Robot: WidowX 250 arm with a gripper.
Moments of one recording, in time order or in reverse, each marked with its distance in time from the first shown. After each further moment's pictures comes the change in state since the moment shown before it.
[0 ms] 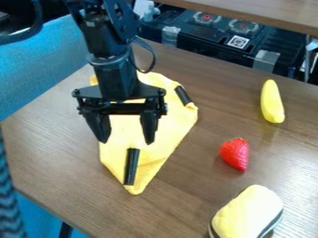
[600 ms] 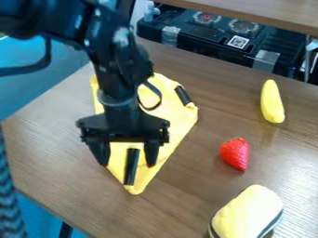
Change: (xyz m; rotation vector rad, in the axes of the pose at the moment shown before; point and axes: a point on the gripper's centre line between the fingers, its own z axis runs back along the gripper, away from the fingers) arm -0.012 0.001 -0.032 0.095 -0.090 0.093
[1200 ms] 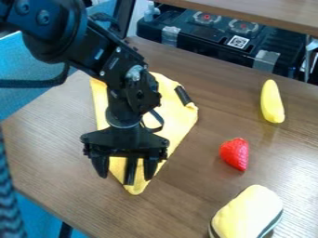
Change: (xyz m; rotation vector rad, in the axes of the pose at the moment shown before) arm 0.002 0.009 -0.027 0.098 -0.030 0.018
